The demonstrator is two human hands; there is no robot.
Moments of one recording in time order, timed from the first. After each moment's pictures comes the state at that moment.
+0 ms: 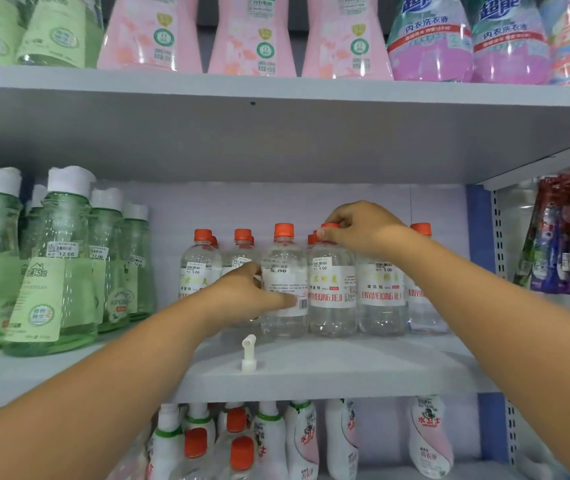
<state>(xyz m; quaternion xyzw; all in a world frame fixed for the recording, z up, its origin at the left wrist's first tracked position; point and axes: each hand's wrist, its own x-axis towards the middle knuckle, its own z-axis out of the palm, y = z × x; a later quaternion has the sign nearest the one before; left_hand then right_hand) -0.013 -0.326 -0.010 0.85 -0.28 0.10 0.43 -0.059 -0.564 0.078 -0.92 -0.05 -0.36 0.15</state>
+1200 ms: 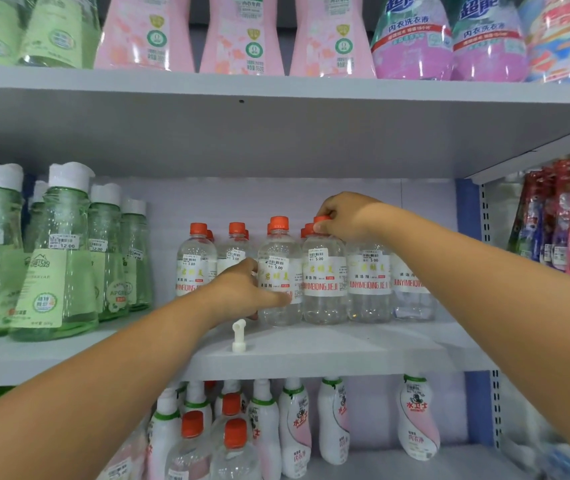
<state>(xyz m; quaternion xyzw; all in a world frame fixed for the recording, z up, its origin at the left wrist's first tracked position) -0.014 -0.334 -0.018 0.86 -0.28 0.11 0.41 -0.070 -0.556 0.095 -0.96 -0.01 -0.29 0.06</state>
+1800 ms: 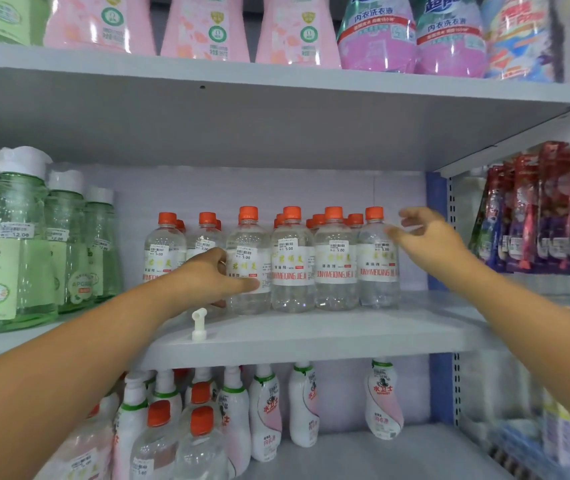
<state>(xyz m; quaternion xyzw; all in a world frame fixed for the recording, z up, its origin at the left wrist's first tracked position) -0.007 -0.334 -0.016 0.87 -0.27 0.13 0.39 -0.129 -0.686 0.014 -0.82 0.05 -0.47 0.34</state>
